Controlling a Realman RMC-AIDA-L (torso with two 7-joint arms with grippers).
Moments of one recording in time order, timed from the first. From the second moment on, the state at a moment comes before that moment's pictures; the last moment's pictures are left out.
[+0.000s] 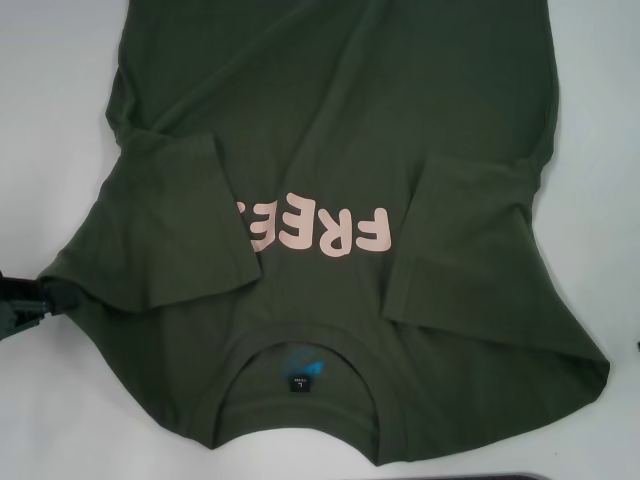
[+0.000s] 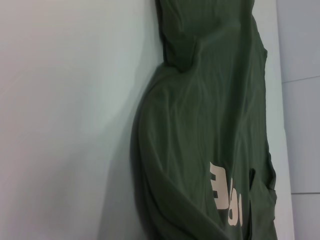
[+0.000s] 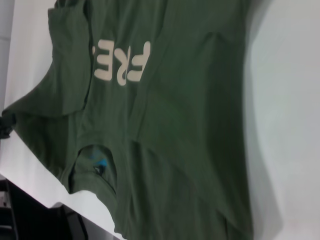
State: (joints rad) left arm -0.31 -2.05 -2.79 -0.83 -0.78 1.81 -2.41; right arm 0.39 1.85 -0.45 -0.71 -2.59 -1.96 2.19
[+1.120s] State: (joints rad) left arm -0.33 -2.04 -2.78 -0.82 -0.77 1.82 -2.42; right arm 0.41 1.91 -0.48 -0.61 -2.59 -1.85 2.16
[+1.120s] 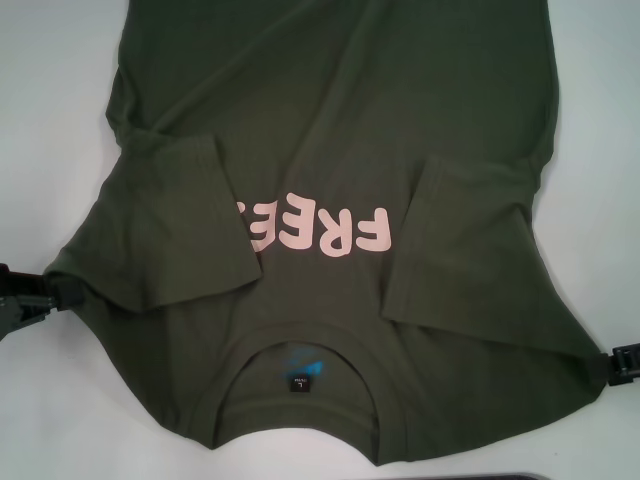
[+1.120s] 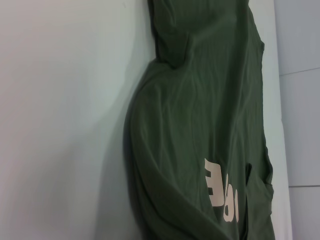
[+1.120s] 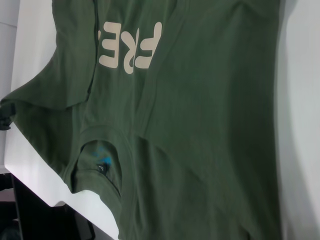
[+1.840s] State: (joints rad) left arm -0.33 -2.04 -2.78 -0.81 -0.77 1.82 -2.42; right arm 0.41 1.93 -0.49 -0.61 -2.60 -1.83 2.16
